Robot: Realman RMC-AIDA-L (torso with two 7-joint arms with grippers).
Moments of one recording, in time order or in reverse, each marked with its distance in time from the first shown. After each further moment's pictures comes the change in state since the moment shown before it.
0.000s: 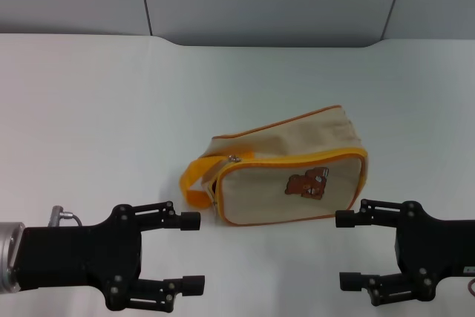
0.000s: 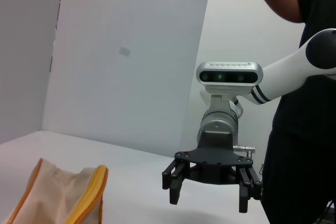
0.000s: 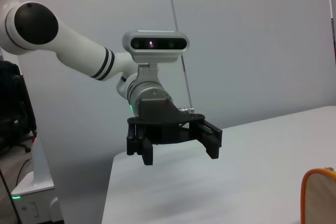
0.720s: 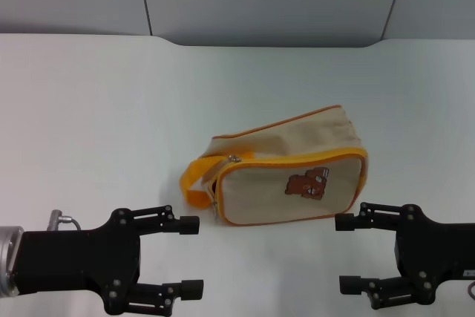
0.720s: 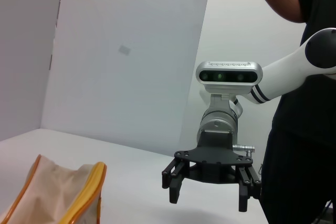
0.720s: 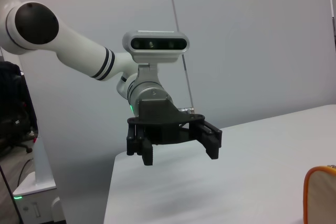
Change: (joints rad) left arm 0.008 0.001 0.004 -0.003 0.001 0.001 0.003; right arm -0.003 0.001 -0.002 0.005 -0.003 0.000 -0.003
